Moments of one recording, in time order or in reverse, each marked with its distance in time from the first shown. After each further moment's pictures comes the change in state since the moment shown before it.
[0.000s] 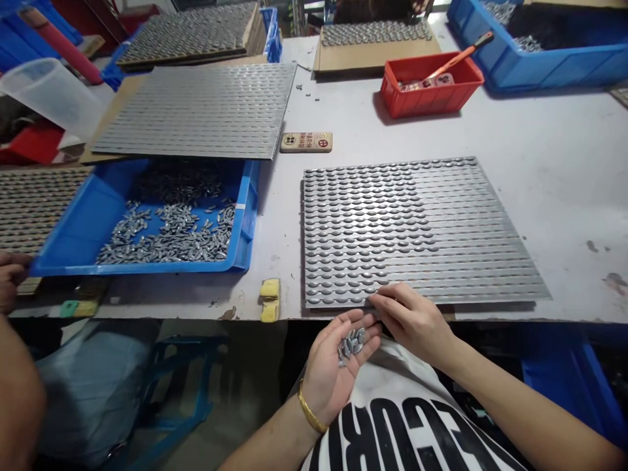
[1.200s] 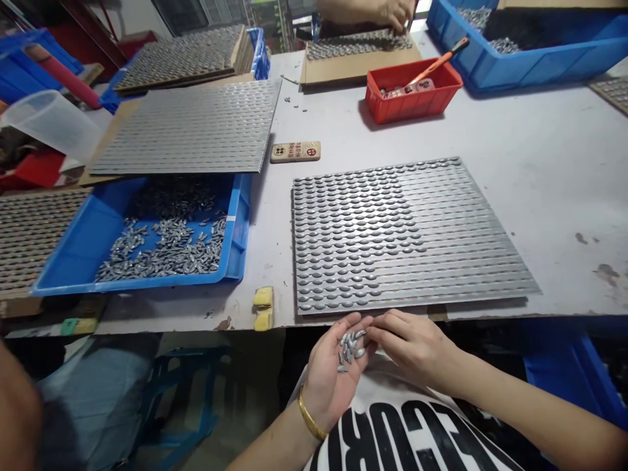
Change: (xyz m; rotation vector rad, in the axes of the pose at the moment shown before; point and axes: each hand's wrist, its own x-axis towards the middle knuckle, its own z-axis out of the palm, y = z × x) left_hand 0.005 -0.007 0.011 -0.057 0.077 -0.039; right_hand -0.019 -0.003 -0.016 0.001 -0.185 -0.182
